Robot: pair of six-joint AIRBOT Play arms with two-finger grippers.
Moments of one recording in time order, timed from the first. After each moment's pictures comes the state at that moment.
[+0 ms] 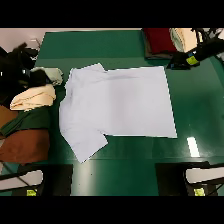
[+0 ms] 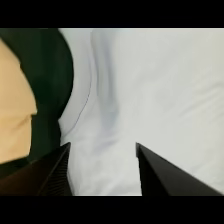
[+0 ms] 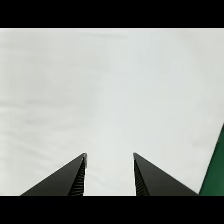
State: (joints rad) left arm 0.20 -1.32 1.34 1.13 -1.30 -1.39; right arm -0.09 -1.52 1.75 -1.12 1.45 1.44
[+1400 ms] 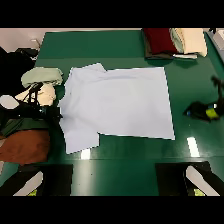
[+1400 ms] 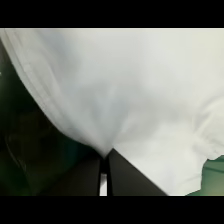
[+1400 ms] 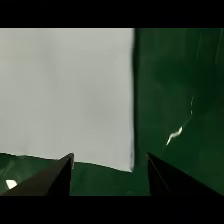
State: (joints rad) left arm 0.08 -0.95 0.74 1.10 -1.10 -1.44; right arm -0.45 -0.94 0.84 -1.20 1.44 1.41
